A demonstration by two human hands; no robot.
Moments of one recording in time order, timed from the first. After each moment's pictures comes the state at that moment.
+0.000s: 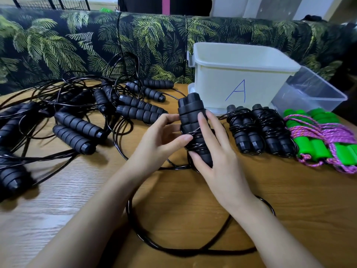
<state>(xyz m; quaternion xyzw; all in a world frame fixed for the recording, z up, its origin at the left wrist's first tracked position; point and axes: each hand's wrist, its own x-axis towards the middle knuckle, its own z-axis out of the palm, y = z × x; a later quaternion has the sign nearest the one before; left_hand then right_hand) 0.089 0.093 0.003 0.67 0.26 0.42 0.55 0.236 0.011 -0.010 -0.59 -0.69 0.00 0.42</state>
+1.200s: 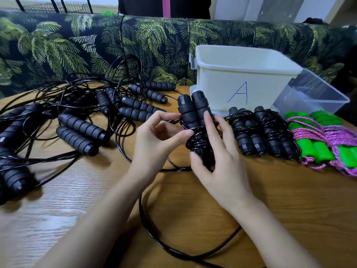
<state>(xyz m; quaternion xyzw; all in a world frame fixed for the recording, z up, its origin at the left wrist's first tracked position) 0.091 0.086 0.010 0.60 0.30 0.54 0.51 0.229 0.010 -0.008 -0.62 -0.65 0.00 0.43</state>
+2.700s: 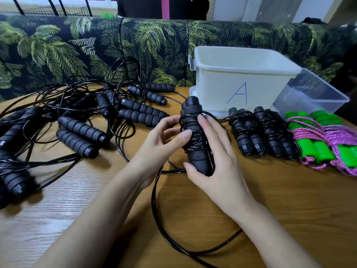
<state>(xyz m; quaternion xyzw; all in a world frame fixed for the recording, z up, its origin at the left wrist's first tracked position) 0.088 0.088 0.013 0.58 0.30 0.41 0.63 0.227 0.007 -0.003 -0.56 -0.67 0.09 0.48</state>
